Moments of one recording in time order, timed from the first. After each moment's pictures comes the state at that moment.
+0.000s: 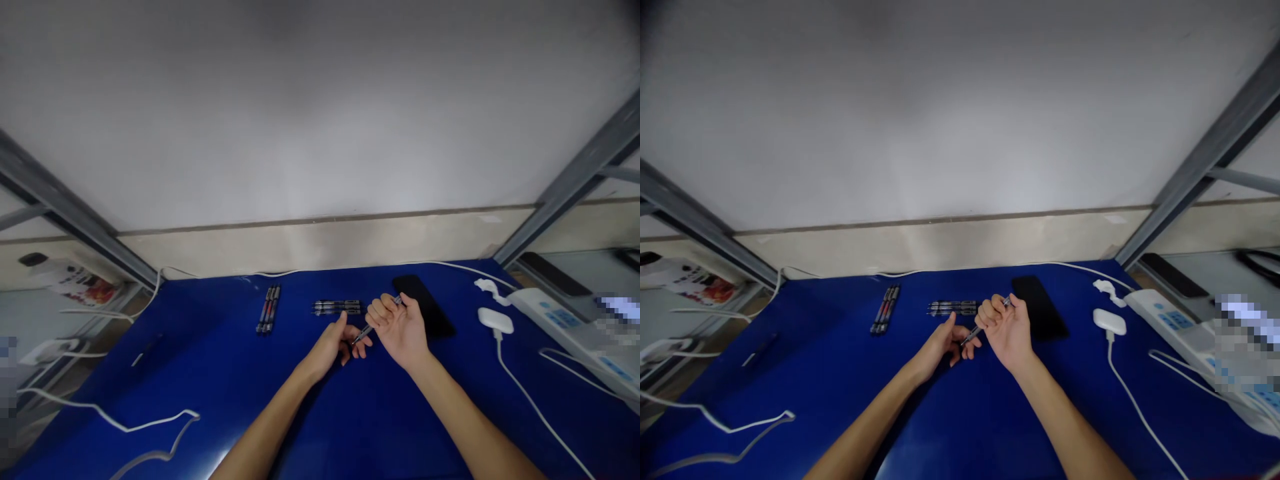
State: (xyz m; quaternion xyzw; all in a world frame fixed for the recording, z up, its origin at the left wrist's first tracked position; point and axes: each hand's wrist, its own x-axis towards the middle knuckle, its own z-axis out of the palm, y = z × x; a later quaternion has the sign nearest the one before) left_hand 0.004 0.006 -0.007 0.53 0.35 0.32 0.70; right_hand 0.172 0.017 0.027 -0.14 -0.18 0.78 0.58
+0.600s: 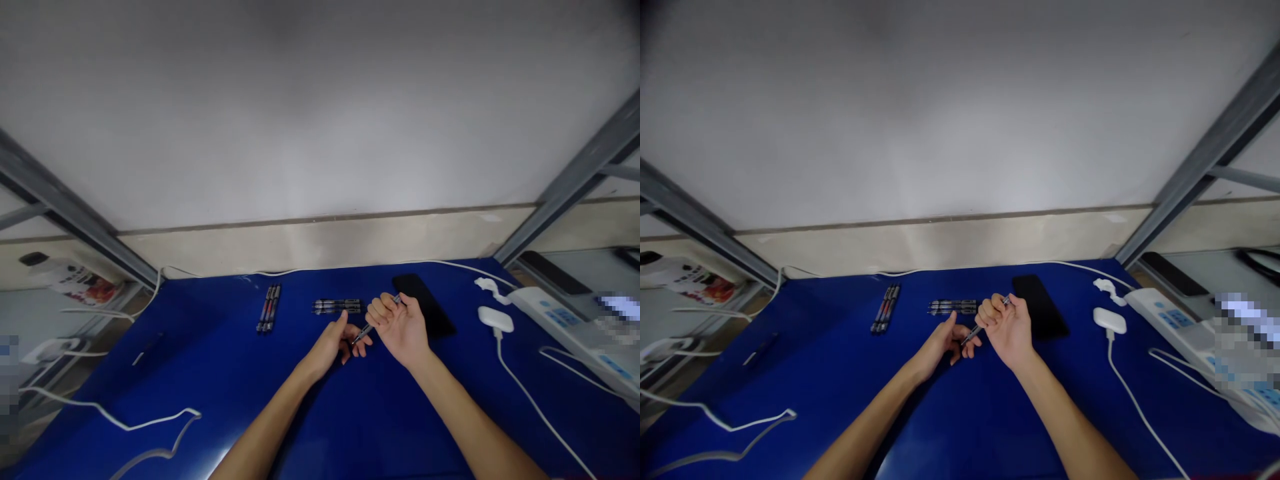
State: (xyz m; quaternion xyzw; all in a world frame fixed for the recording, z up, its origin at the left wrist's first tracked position) left_hand 0.004 0.006 -0.006 0.53 0.36 0.32 0.70; right_hand 0.173 0.015 0.031 -0.15 -0.17 0.78 0.58
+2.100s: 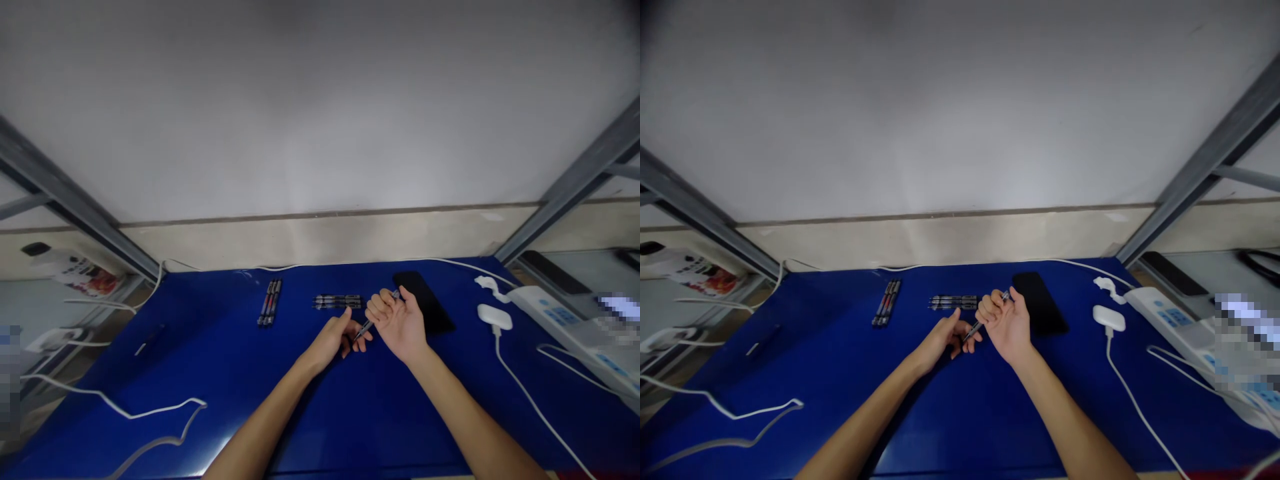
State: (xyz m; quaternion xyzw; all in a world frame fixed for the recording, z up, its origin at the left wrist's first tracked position) left_hand 0.005 0.004 0.001 0.54 0.37 0.32 0.68; right_hand 0.171 0.015 0.029 -0.17 -0.17 0.78 0.58
